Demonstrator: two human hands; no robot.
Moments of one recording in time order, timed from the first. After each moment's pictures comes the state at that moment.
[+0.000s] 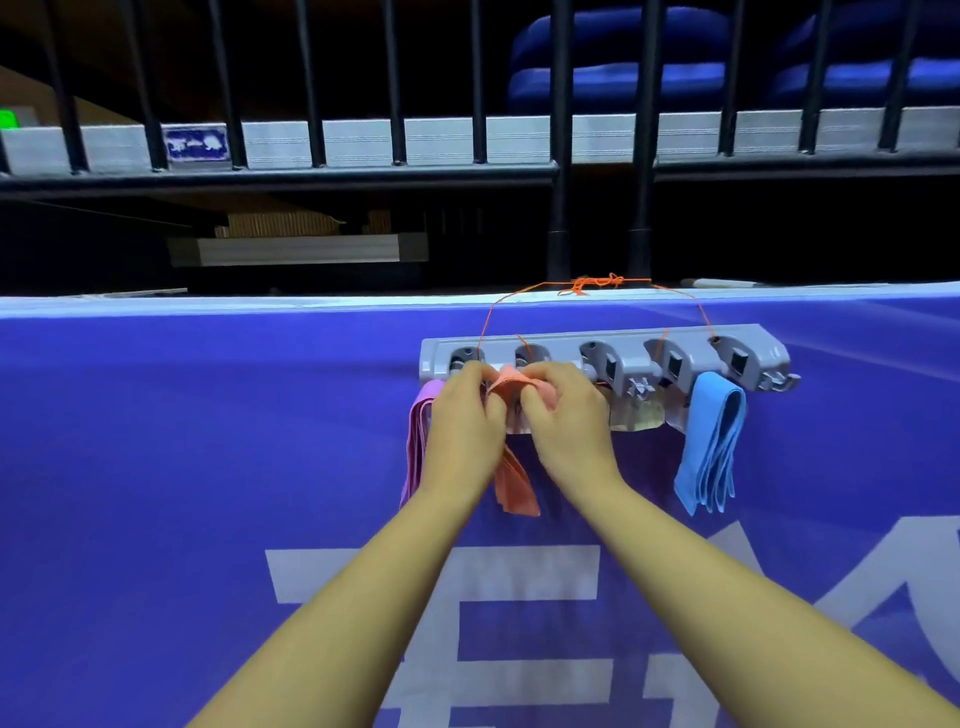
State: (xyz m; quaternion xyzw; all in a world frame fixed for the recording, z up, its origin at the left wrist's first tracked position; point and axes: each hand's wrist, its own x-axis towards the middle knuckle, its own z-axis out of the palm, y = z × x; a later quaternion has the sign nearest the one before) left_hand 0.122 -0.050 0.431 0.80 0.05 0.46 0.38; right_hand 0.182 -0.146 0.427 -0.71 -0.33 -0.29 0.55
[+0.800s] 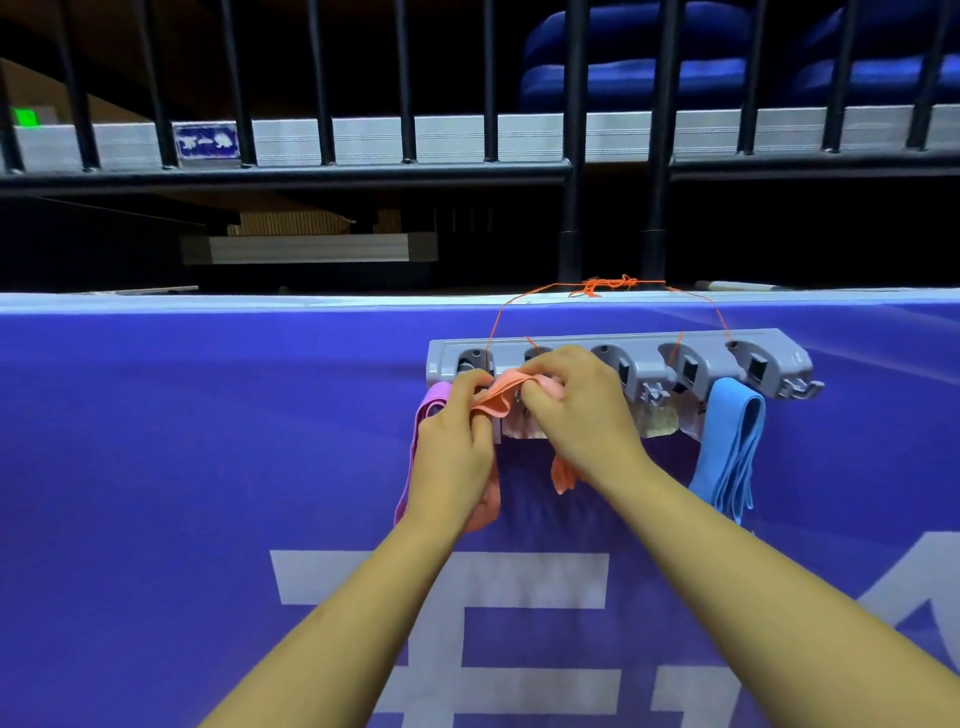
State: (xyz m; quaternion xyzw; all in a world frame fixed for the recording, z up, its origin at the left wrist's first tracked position) left_hand 0.113 -0.037 0.412 0.80 0.05 0.47 0.36; right_hand 0.186 -0.153 0.450 -0.75 -0.38 -0.29 0.46
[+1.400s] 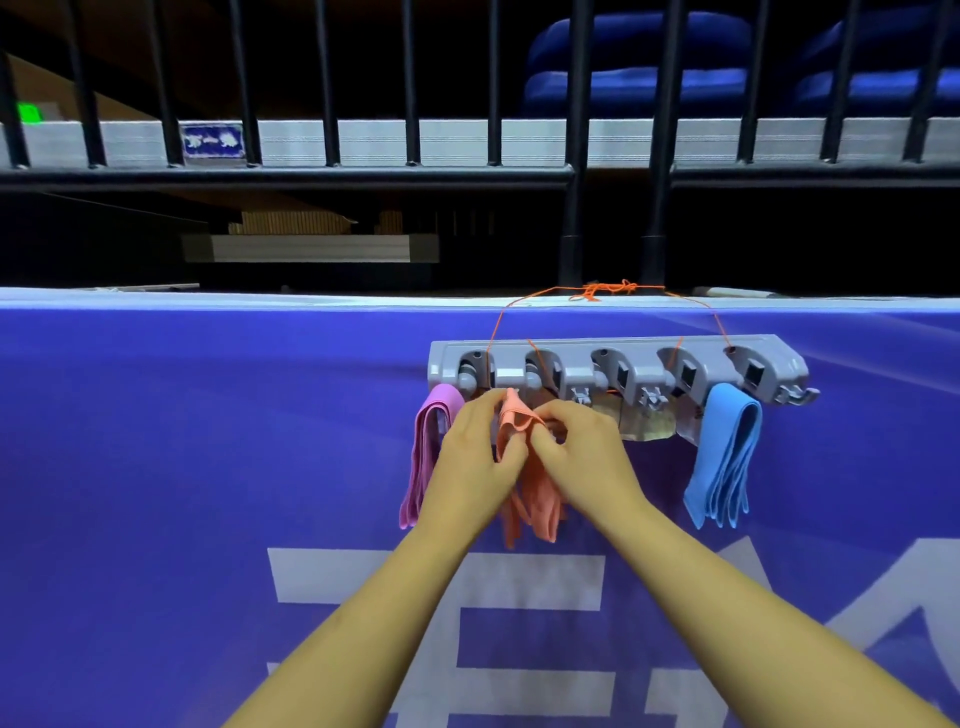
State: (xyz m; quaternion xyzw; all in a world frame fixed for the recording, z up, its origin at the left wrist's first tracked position) left_hand 0.126 -0.038 0.394 0.83 0.00 0.42 0.36; right_hand 0.199 -0.158 0.408 -0.78 -0.37 -0.23 0.44
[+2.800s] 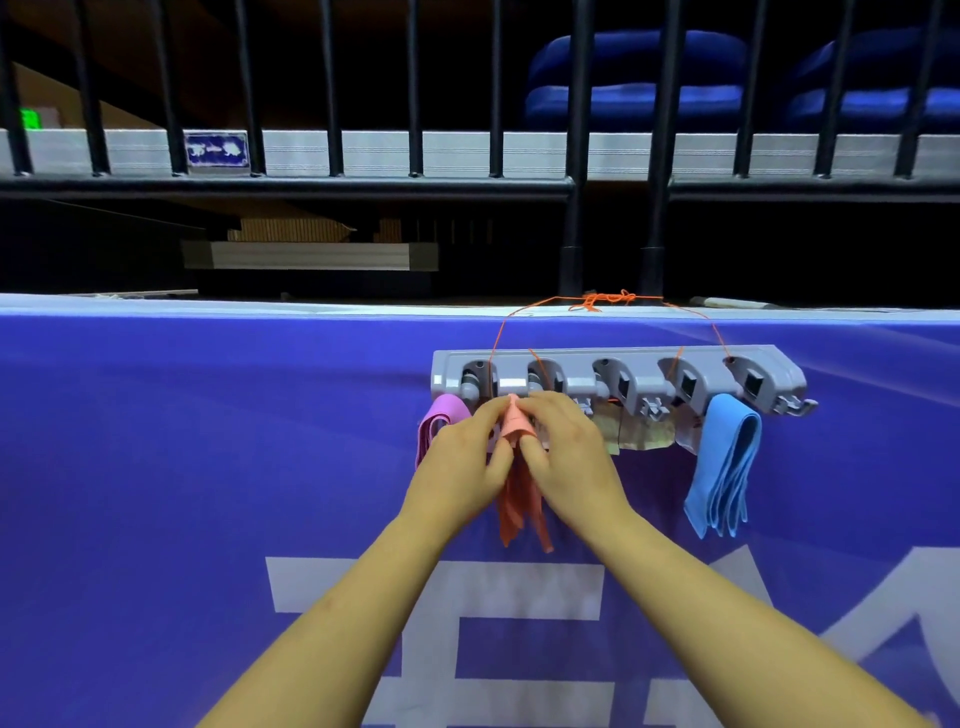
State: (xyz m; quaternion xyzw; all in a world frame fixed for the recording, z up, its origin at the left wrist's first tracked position) left_hand 0.118 -0.021 0.406 0.88 0.00 0.39 0.26; right_hand 0.195 -0.145 0.407 -0.76 -0.41 -0.30 0.41
